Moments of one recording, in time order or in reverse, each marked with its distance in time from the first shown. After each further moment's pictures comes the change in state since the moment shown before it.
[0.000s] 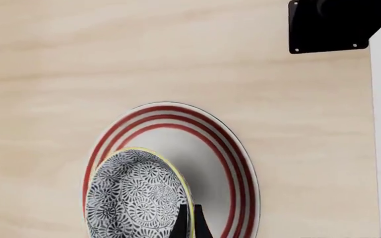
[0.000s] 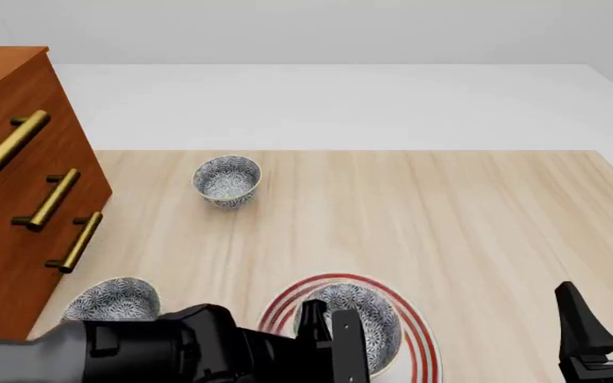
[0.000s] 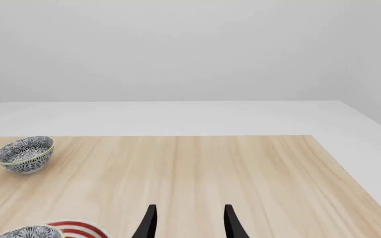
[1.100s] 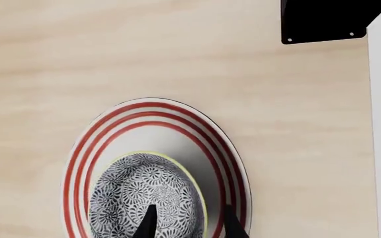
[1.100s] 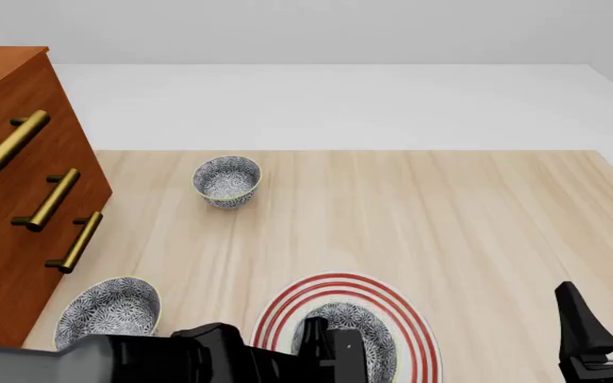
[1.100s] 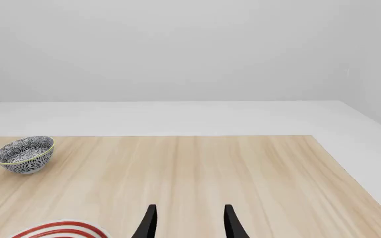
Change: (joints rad) left arm -0.023 0.050 0.037 -0.056 -0.023; right arm 0.000 0.000 0.000 0.000 0.000
